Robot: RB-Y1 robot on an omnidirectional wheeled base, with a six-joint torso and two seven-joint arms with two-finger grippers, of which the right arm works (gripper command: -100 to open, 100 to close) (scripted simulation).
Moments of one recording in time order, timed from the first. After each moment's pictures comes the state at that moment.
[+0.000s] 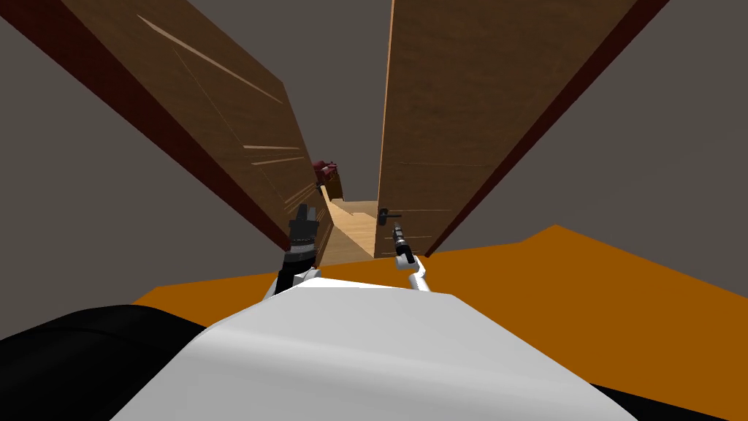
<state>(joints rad) -0.14 0.00 0.10 -1.15 0.01 -0.29 0.00</state>
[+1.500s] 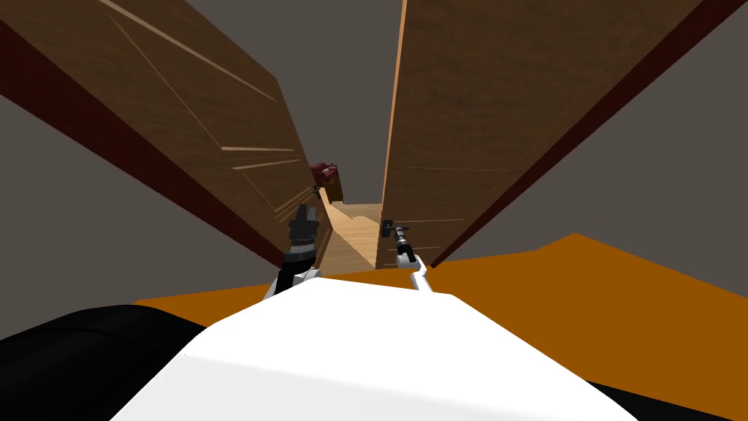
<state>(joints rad) -0.17 -0.01 0.08 -1.12 0.00 -0.27 0.00</state>
